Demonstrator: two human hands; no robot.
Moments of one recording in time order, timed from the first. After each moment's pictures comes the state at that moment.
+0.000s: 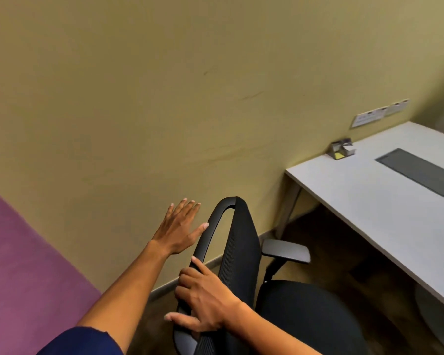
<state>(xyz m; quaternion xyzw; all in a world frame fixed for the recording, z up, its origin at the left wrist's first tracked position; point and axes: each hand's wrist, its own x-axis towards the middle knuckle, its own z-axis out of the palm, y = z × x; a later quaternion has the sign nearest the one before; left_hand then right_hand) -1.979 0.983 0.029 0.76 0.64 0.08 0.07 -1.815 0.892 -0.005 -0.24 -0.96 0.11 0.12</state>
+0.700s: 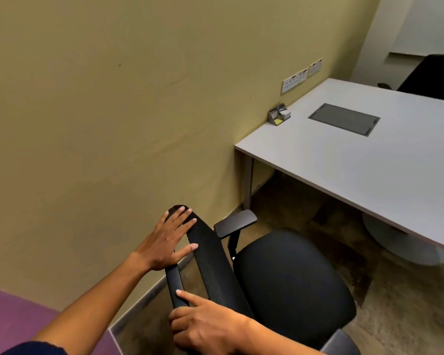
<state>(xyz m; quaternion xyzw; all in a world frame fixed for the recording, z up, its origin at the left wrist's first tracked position) -1.940 0.997 -0.004 0.93 0.37 0.02 0.04 -1.773 0.828 -0.010 -0.24 -0.94 0.23 0.09</state>
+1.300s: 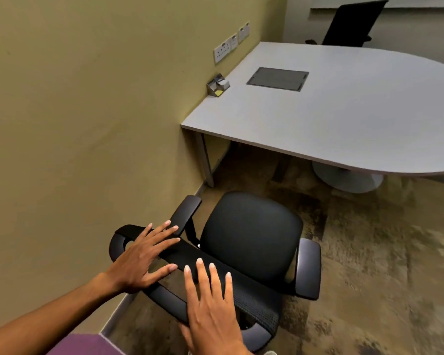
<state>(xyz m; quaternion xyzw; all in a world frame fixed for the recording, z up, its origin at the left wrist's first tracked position) -1.911 0.901 -0.005 0.97 0.19 0.07 0.11 -1.777 0.695 -0.018 -0.75 -0.64 0.11 0.11</state>
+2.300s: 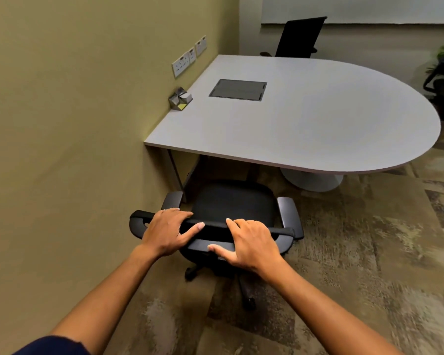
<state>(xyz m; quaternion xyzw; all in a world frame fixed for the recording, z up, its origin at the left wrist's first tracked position) -1.755 0.932 -0.006 0.95 0.27 0.08 0.10 -1.594 0.743 -0.004 -0.81 -0.58 -0.01 0.06</state>
